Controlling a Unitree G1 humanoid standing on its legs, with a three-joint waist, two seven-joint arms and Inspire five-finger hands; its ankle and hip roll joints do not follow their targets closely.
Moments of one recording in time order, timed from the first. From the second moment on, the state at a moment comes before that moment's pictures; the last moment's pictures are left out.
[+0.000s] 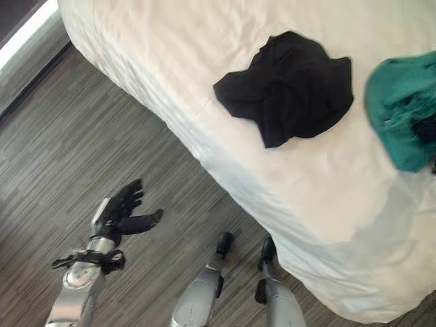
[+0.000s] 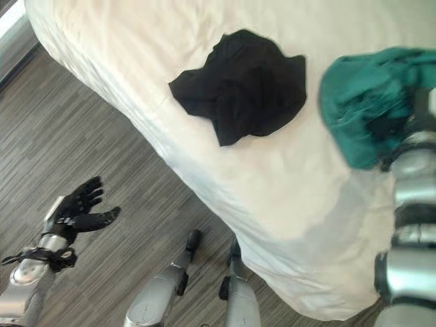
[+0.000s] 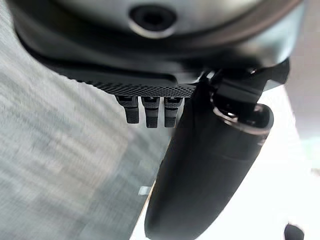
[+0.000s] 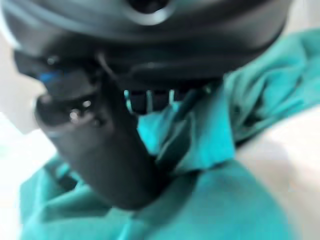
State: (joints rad) left arm 0.17 0.56 0.17 0.06 -0.43 -0.02 -0.03; right arm -0.46 -0.90 -0.09 0.63 0.04 -0.02 -0.14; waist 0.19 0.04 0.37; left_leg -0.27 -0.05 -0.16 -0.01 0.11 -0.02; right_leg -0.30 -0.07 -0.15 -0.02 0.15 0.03
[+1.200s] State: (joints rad) left arm -1.28 0.76 -1.17 0.74 0.56 0.01 -0.10; right arm -0.09 -0.50 0.09 0.56 0.10 -0.04 0.11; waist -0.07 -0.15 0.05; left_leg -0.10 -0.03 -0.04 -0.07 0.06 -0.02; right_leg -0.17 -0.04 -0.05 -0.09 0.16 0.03
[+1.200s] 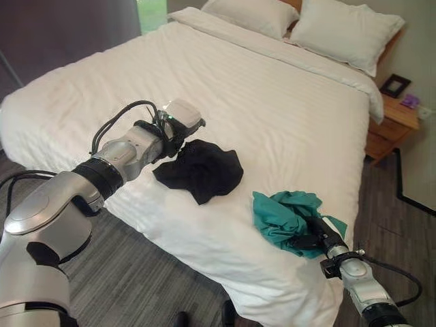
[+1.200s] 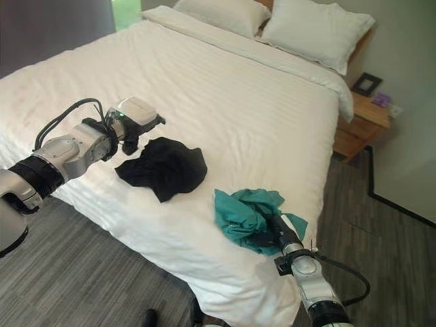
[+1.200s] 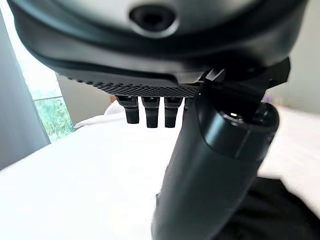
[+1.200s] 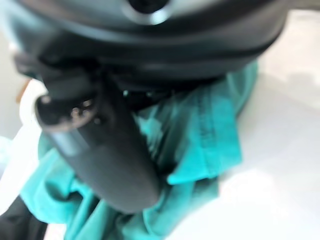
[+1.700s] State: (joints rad) left arm -1.43 0.63 -0.98 1.14 0.55 0.08 0.04; right arm -0.08 -0.51 0.12 0.45 0.18 -0.10 0.03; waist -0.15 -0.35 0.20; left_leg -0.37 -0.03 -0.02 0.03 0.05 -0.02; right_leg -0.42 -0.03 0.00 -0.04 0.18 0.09
